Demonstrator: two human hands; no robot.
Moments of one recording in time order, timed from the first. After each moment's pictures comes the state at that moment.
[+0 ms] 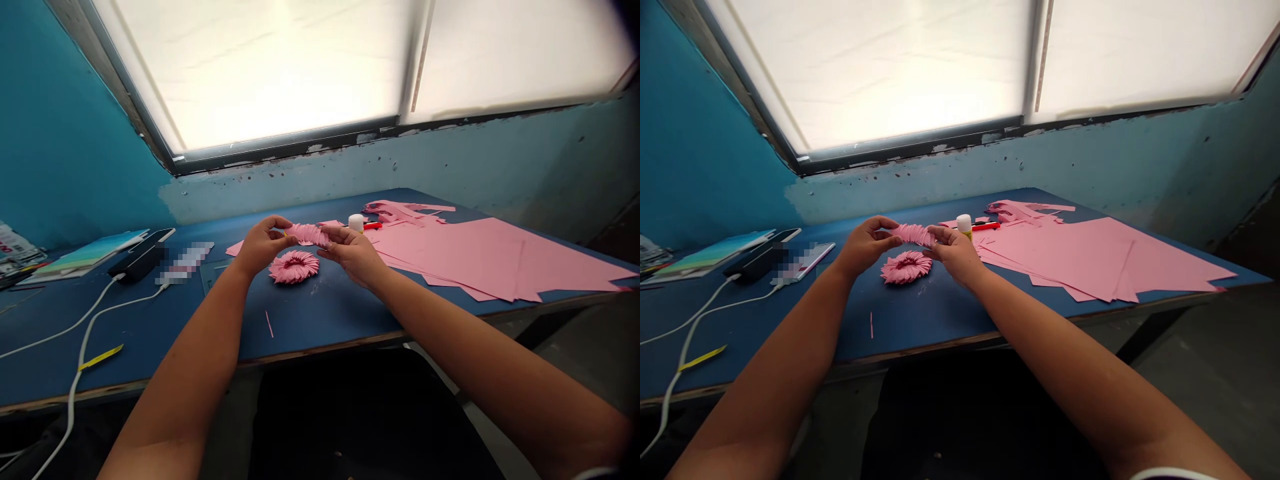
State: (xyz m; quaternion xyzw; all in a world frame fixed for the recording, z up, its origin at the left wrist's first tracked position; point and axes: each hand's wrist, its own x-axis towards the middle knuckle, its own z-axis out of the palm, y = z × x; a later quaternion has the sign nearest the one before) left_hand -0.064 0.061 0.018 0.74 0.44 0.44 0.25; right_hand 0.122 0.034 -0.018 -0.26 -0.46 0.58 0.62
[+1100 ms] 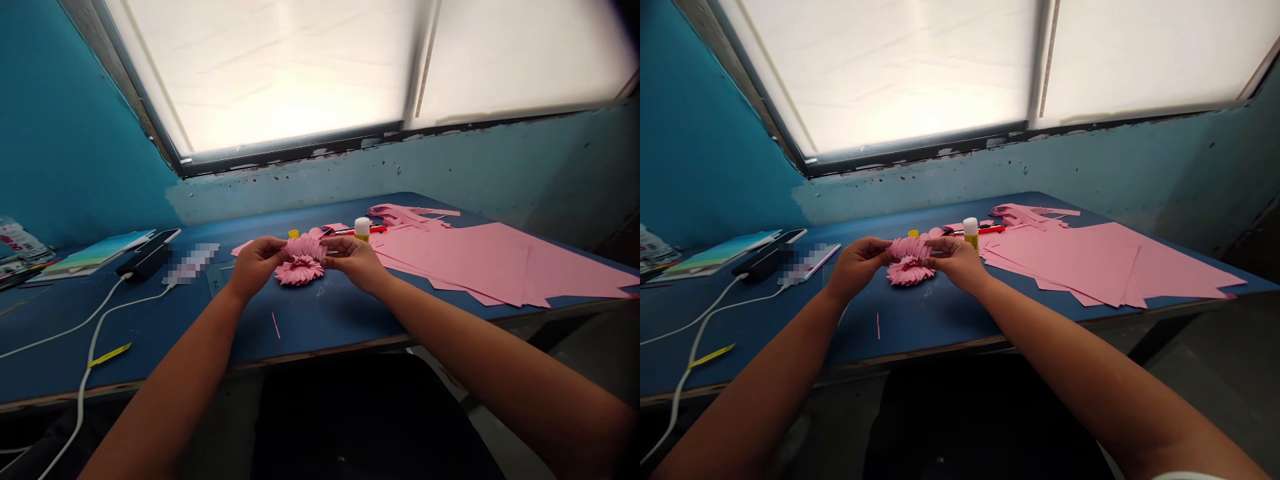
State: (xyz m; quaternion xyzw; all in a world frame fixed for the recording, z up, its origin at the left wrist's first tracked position) left_hand -0.083 0.034 -0.001 0.68 0.38 0.53 0.32; right_hand 0.120 0.035 -0.028 -0.26 -0.55 0.56 0.57
